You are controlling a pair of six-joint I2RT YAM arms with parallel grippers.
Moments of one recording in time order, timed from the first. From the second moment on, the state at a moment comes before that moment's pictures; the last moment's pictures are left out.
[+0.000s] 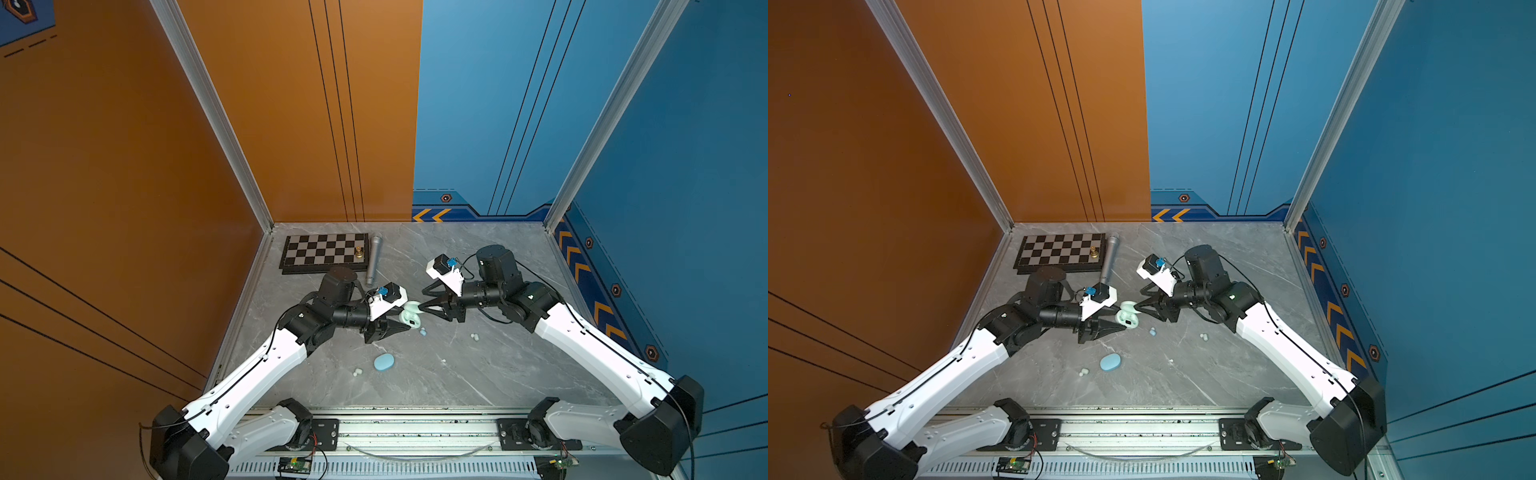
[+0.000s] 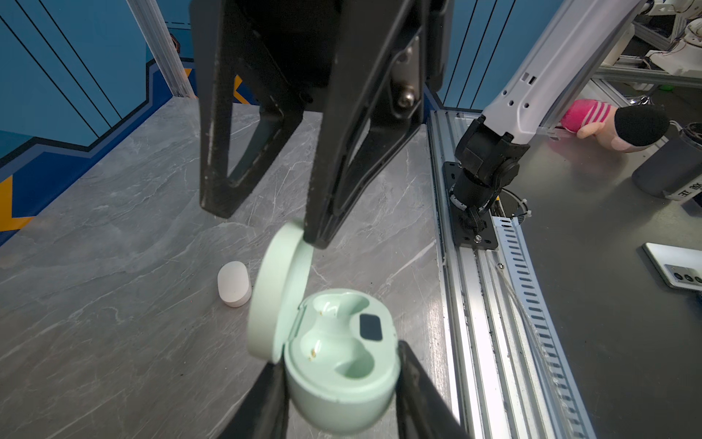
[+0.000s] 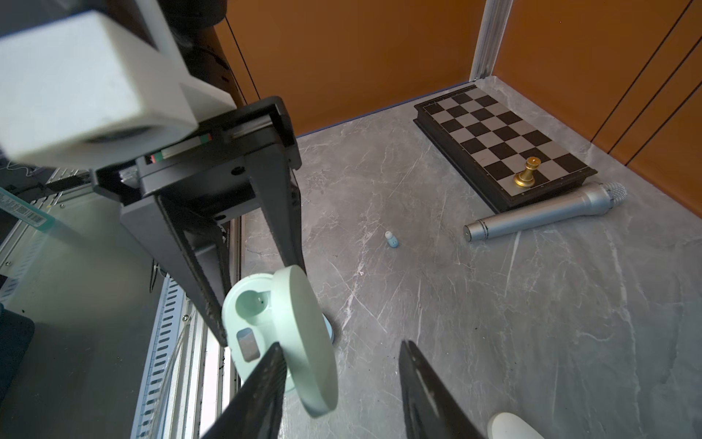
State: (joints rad) left arm -0.58 1.07 0.91 -0.42 0.74 0.40; right arm 0.60 1.25 1.14 -0.46 -0.69 -0.24
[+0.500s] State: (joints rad) left arm -0.58 1.11 0.93 -0.42 0.74 0.40; right arm 0.60 1.25 1.13 -0.46 -0.70 -0.26
